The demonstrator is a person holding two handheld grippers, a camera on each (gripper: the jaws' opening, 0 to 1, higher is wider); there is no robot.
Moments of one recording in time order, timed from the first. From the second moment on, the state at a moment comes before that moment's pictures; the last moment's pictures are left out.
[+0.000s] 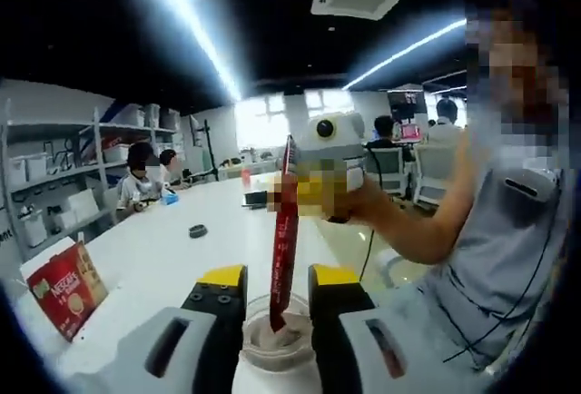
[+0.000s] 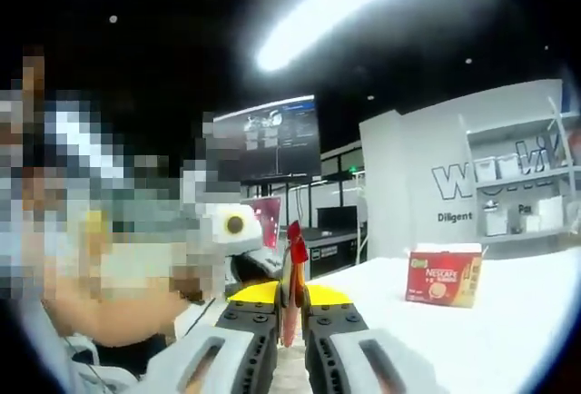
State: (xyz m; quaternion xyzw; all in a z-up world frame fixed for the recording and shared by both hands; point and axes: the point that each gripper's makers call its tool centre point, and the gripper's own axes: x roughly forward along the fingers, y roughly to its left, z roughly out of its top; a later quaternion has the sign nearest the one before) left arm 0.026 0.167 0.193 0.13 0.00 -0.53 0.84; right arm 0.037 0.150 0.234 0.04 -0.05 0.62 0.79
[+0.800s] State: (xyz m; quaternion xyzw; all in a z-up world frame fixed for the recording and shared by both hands) left arm 0.025 0.160 0.205 0.26 -0.14 -0.22 0.93; right arm 0.020 0.157 0.225 0.03 -0.08 0.57 0.82
